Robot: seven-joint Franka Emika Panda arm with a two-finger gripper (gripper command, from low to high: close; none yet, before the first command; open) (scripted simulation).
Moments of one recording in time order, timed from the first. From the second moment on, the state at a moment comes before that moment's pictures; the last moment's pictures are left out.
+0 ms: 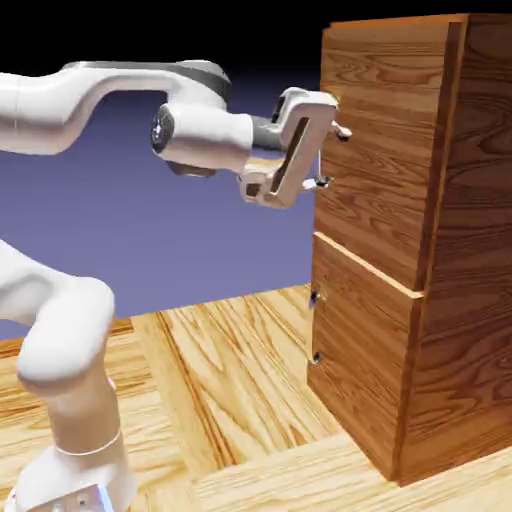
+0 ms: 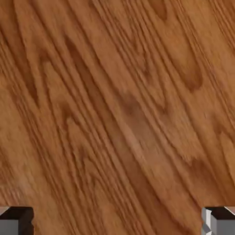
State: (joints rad) arm -0.35 -0.85 0.45 -2.56 1.75 3.08 1.50
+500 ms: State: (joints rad) arm -0.46 -0.95 0.62 -2.48 2.41 3.10 1.80
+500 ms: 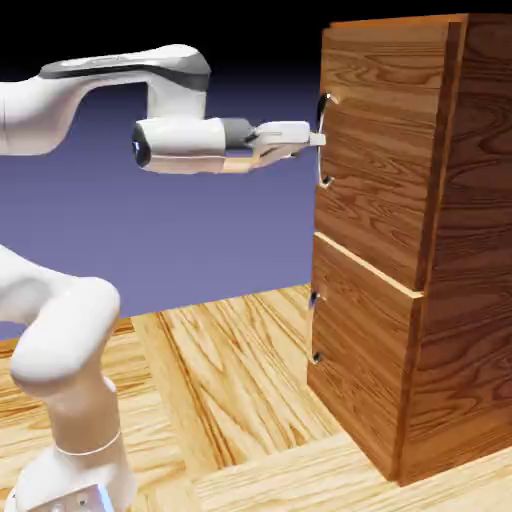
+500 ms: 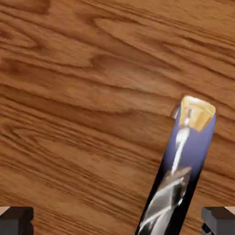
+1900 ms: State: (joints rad) arm 0.11 -1.24 -0.03 -2.83 1.58 2.78 2.32
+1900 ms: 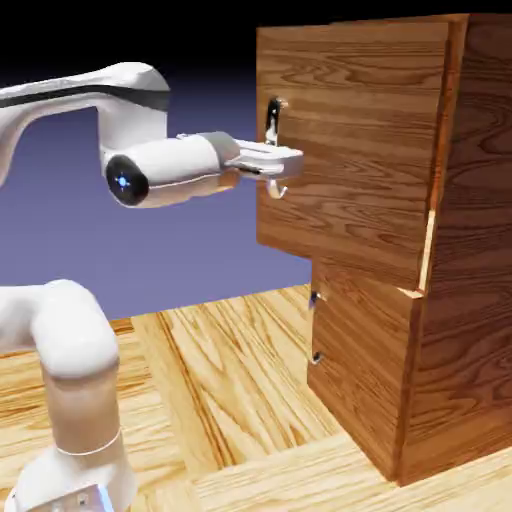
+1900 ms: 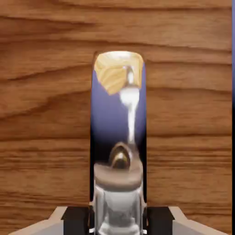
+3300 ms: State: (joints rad) arm -0.47 -0.84 -0.55 -2.52 1.11 1.29 2.17
